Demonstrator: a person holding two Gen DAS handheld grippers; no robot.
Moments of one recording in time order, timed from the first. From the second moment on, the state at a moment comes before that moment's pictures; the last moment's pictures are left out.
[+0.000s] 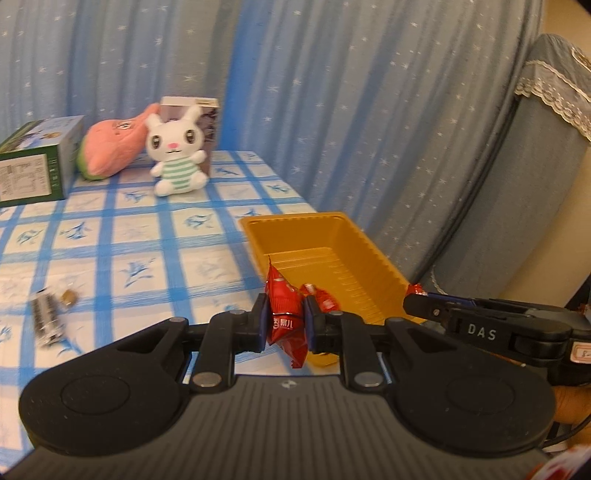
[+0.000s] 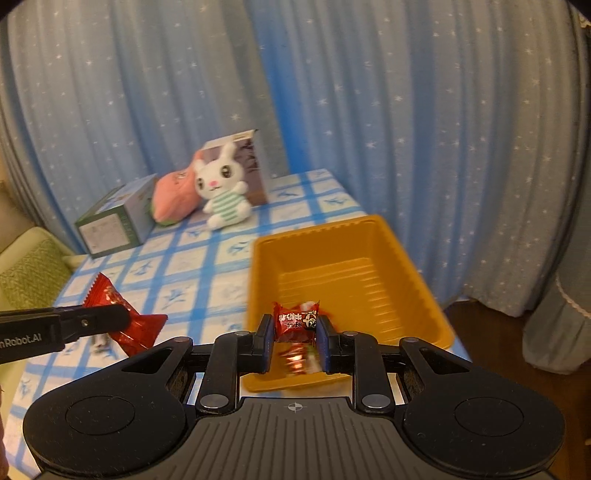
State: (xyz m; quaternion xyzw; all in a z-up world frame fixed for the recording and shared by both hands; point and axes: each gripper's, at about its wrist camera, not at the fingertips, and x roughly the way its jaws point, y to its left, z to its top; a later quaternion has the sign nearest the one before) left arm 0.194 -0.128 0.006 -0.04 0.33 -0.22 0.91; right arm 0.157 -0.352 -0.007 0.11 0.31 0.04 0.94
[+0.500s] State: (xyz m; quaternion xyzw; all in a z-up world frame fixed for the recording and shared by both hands) left arm 0.223 -0.189 -0.005 -0.02 0.35 -0.26 0.90; right arm 0.176 -0.397 -0.022 0.11 0.33 0.01 0.94
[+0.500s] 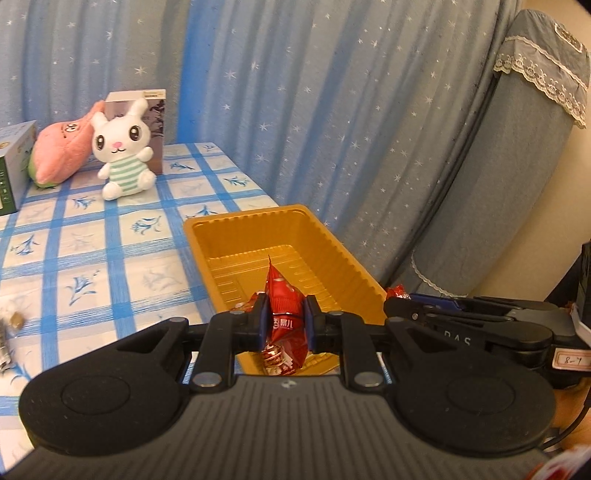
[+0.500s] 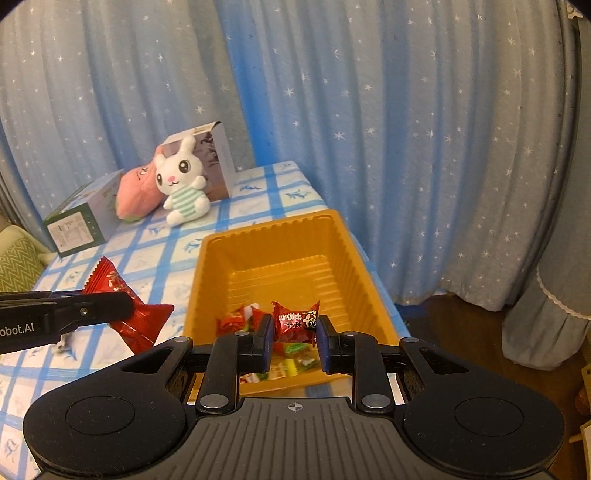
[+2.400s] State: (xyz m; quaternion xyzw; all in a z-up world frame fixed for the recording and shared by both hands) left arm 0.243 -0.140 -0.032 -0.05 0.37 -0.18 0.91; right arm 0.225 -0.385 -0.035 0.11 0.36 0.04 0.93
